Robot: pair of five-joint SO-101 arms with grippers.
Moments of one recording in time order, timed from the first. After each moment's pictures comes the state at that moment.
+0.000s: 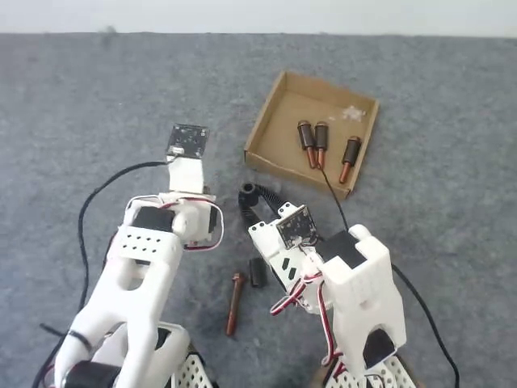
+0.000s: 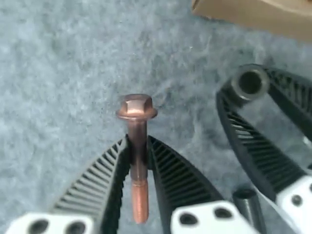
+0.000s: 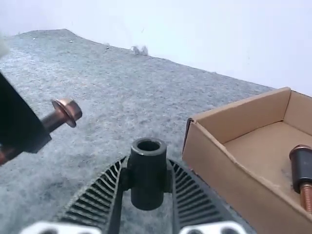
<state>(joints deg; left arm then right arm) 3.1 -31.1 58.1 51.0 7.0 -36.2 31.6 69.8 -85.9 2.3</state>
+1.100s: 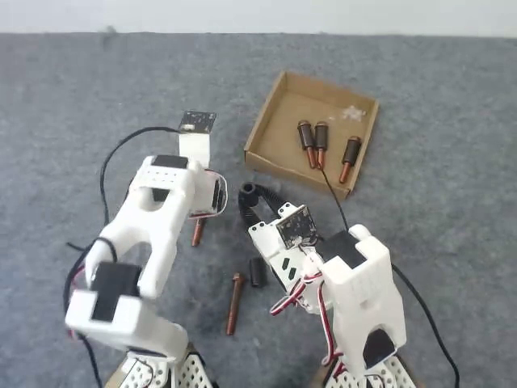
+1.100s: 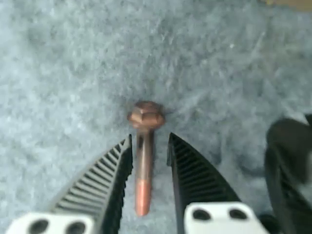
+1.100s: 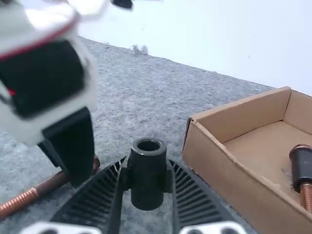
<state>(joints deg) 0.6 5.7 31.3 58.9 6.4 -36.2 31.6 69.8 -85.7 2.3</state>
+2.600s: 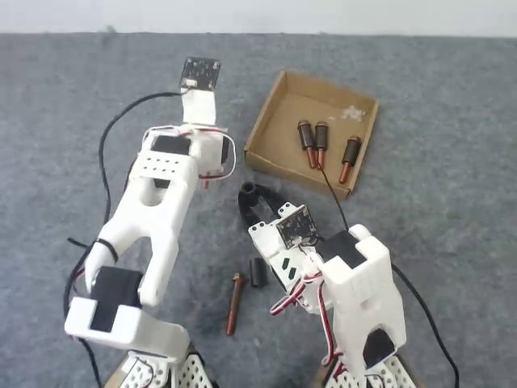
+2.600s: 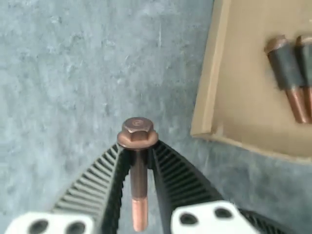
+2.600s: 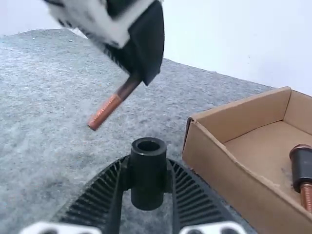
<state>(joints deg) 2.8 2.5 23.3 44.1 6.1 -36.2 31.6 69.8 -85.7 2.3</state>
